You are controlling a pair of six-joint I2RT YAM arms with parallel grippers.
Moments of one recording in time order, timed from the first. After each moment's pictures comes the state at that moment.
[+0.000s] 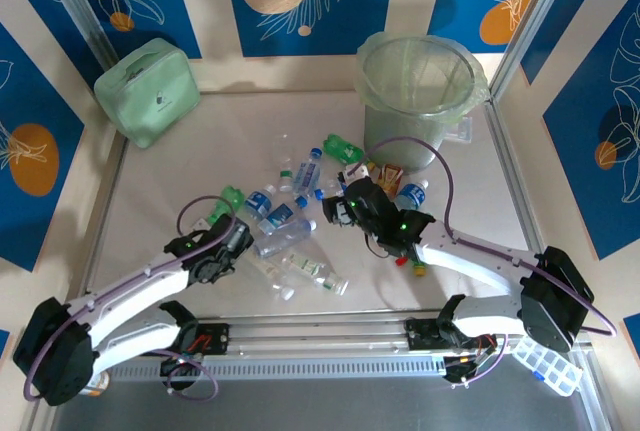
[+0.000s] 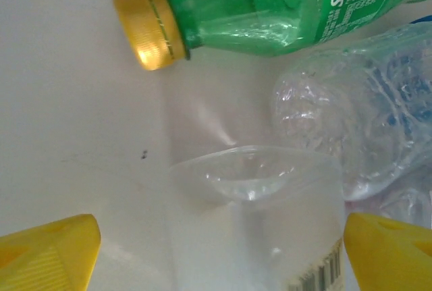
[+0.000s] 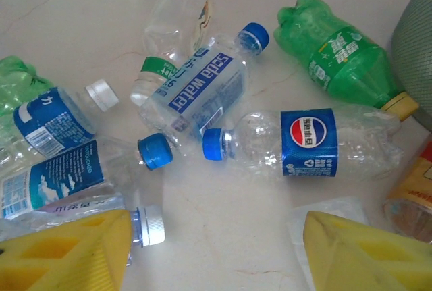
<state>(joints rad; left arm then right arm) -0.66 1.01 0.49 -0.63 -0.29 -1.41 0.86 1.24 0.77 -0.17 0.34 0.37</state>
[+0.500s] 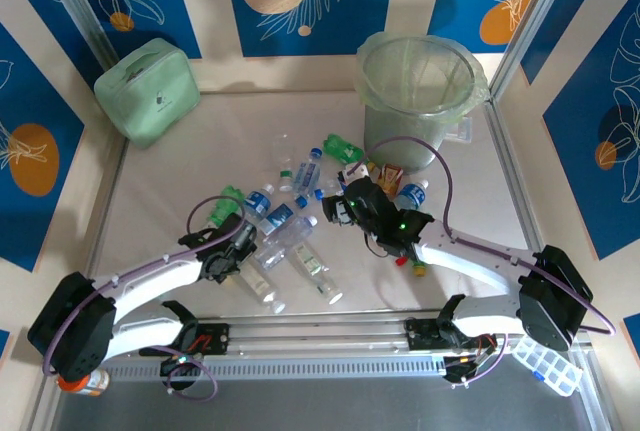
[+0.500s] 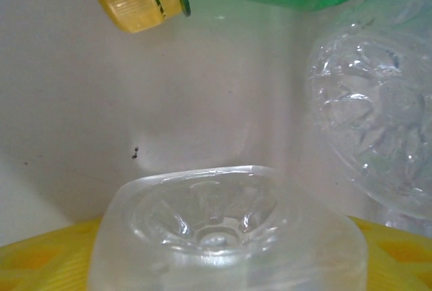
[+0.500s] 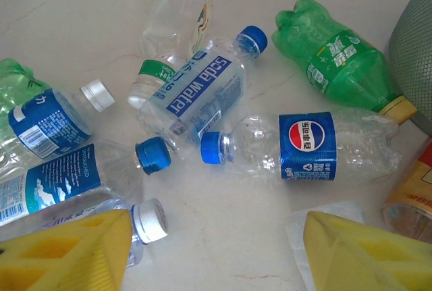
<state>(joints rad) -0.65 1.13 0.47 -0.56 -0.24 -1.38 0.86 1.25 0.77 -0.16 0.34 0.37</state>
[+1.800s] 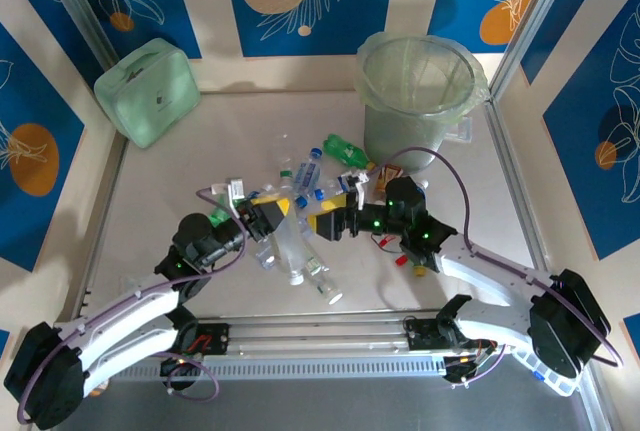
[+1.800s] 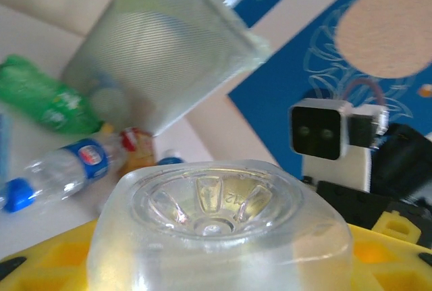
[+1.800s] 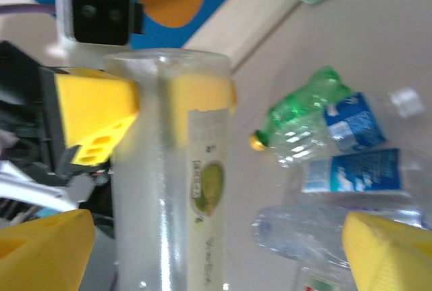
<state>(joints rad) -0.65 0.82 0.30 0.60 0.29 -0.83 0.69 1.09 0.57 0.33 -0.62 0.59</state>
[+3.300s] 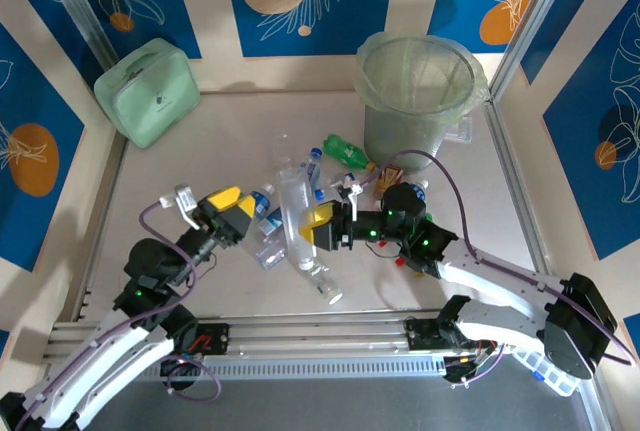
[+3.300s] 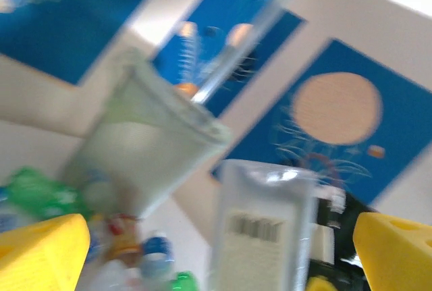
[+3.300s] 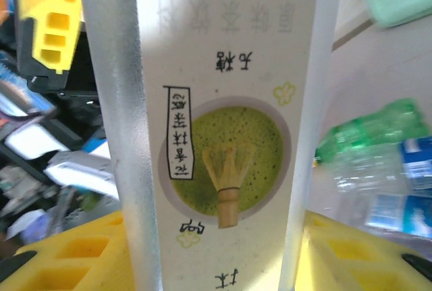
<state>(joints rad) -0.65 0.37 0.40 0.14 0.03 -0.77 0.82 1.04 0.60 0.32 -0.58 0.48</state>
